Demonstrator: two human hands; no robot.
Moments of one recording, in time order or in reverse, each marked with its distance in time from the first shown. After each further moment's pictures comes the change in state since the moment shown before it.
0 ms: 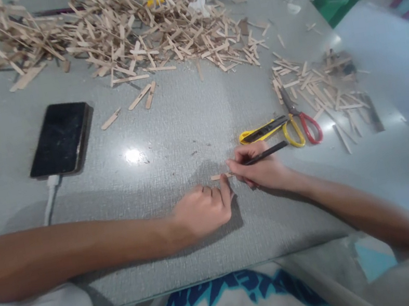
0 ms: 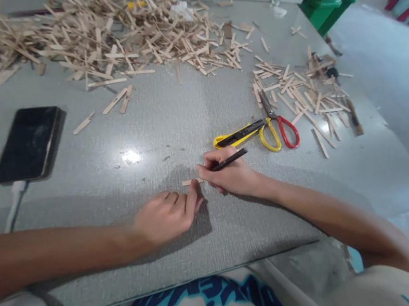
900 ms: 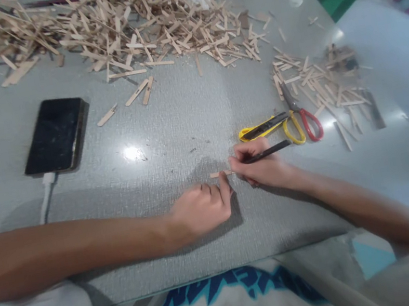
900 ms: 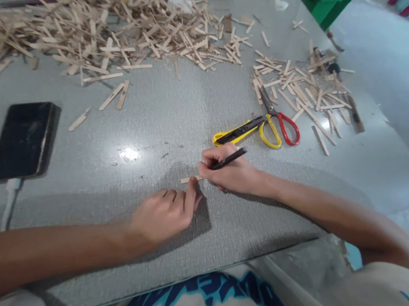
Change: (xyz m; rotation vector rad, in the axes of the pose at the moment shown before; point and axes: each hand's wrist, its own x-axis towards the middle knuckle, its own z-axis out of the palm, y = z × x) left_hand 0.003 -0.002 -0.006 0.007 -0.039 0.014; right_hand 0.000 -0.001 -0.003 -0.124 0.003 -0.068
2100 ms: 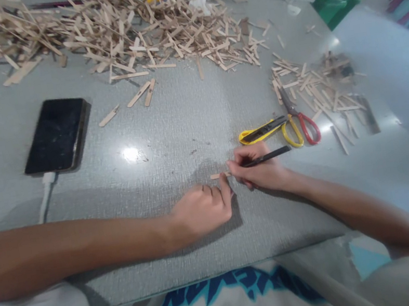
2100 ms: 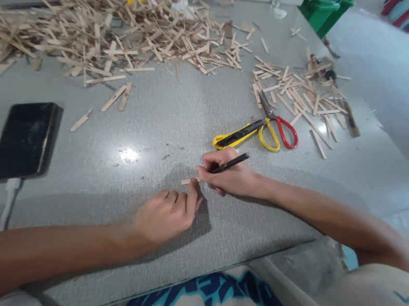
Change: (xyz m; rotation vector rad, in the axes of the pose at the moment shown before) left_hand 0.000 0.002 0.002 0.039 -0.028 0.032; right_hand -0.002 0.011 0.002 0.087 -0.030 -0.009
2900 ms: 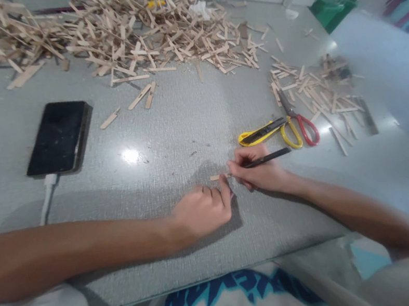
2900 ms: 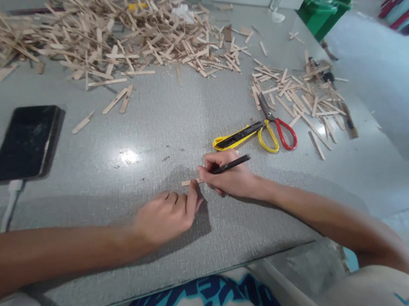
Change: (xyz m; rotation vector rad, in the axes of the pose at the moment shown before) left_hand -0.001 0.001 0.002 -0.018 0.007 -0.013; right_hand 0.000 0.004 0.001 0.024 0.030 -0.005
